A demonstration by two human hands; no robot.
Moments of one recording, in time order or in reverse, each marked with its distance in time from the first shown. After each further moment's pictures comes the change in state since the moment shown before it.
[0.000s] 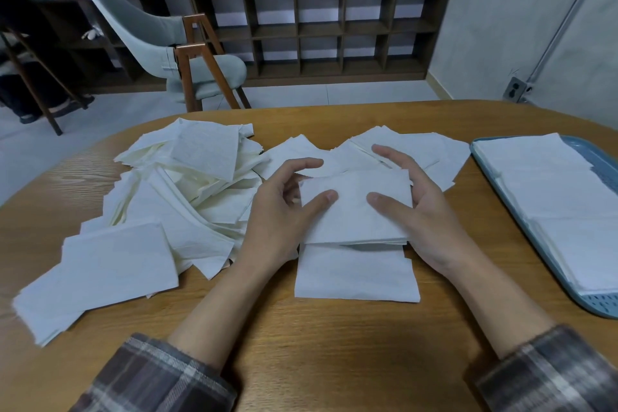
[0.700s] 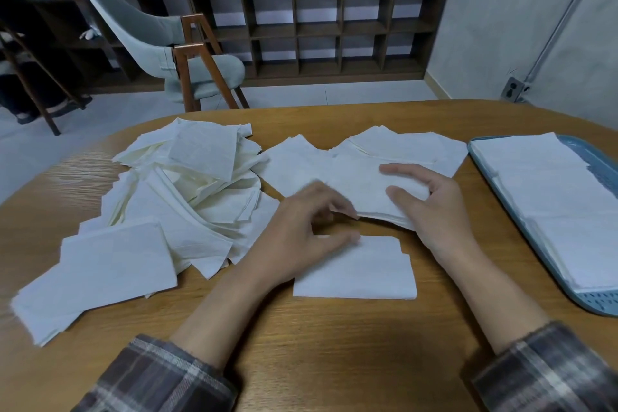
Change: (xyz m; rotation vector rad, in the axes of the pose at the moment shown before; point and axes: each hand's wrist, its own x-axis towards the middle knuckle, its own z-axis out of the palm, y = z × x) left_hand -0.001 -0.020 0.004 0.363 -0.333 0.295; right_hand 0.008 0.010 -0.014 -0.341 0.299 -0.061
